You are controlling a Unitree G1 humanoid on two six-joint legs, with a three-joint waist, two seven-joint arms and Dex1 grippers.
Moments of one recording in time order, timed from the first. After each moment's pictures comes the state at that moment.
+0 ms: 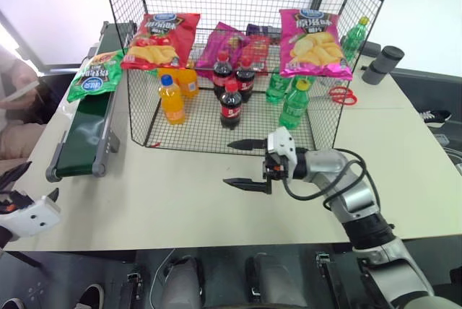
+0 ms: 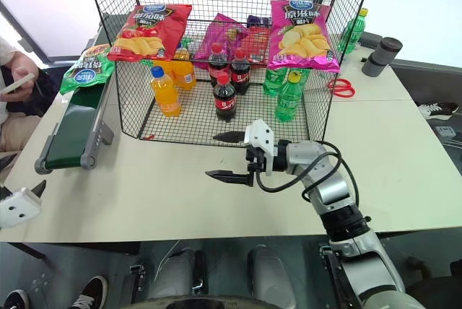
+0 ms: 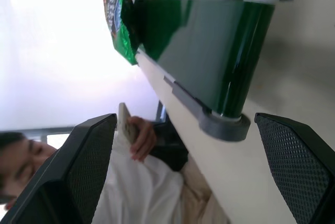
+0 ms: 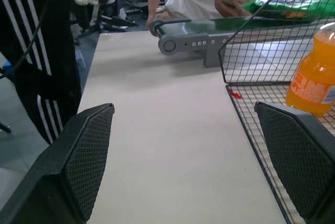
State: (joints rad) left arm 0.42 0.87 0.59 0.19 0.47 -0.55 -0.19; right arm -0.44 -0.40 0.23 -0.01 0.36 0.17 1.11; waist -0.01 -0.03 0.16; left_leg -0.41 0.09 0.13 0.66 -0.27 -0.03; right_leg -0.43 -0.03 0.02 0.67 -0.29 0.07
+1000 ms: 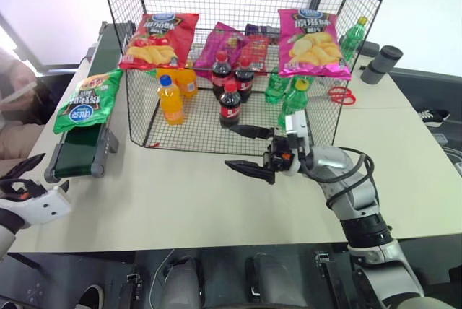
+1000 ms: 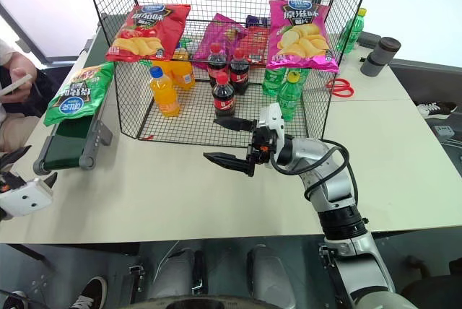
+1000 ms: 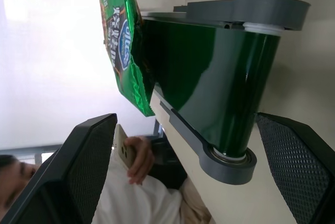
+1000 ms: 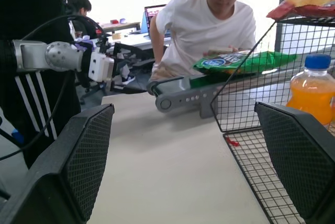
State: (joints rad) left arm 0.34 0.91 0.45 0.22 0.45 -0.55 -0.19; right arm -0.40 -0.34 0.12 -0.05 0.53 0.25 1.11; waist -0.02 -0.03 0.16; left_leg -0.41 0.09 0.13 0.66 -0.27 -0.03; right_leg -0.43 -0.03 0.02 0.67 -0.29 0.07
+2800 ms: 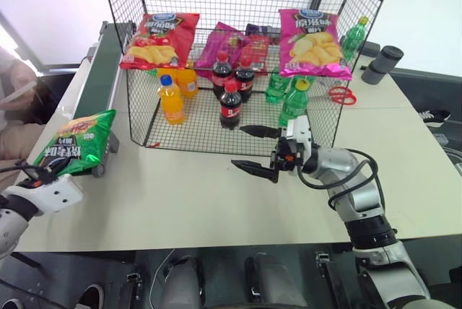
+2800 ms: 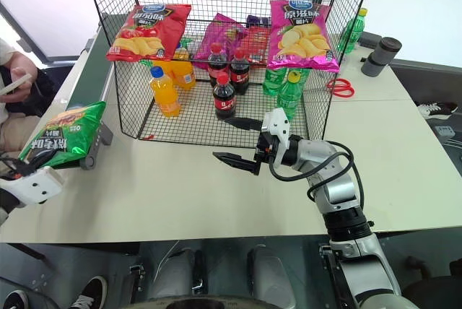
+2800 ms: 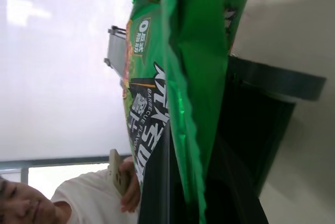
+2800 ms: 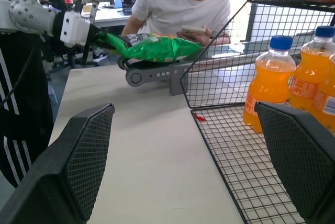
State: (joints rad) left arm 0.26 0.90 0.43 0.13 0.31 -0.48 -0.27; right arm -0.41 -0.38 0.11 0.00 0.43 0.14 1.09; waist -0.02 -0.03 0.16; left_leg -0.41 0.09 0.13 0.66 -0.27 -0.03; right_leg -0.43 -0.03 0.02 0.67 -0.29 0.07
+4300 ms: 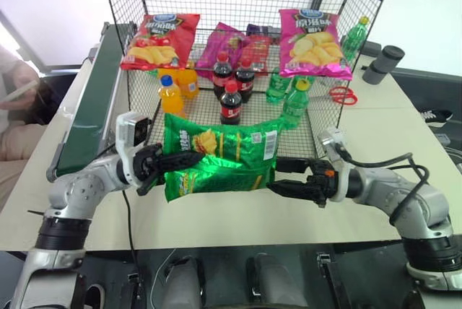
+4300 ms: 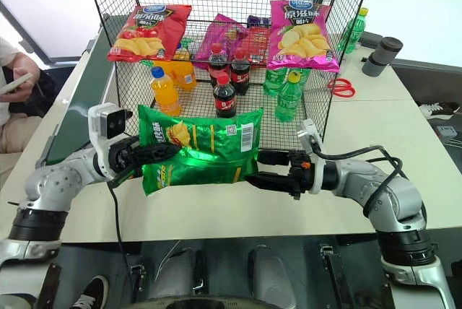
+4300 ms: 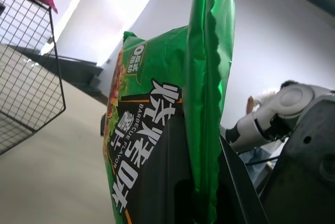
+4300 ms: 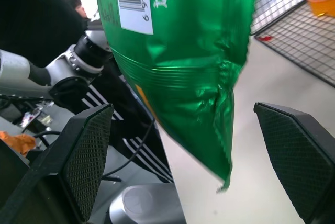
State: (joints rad) left arm -0.39 0.62 0.06 0.02 -1.09 0.81 -1.31; right arm -0.27 -0.62 -0.05 -0.27 0.89 0.91 1.04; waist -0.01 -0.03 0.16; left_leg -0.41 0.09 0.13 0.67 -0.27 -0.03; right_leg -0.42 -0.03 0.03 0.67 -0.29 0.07
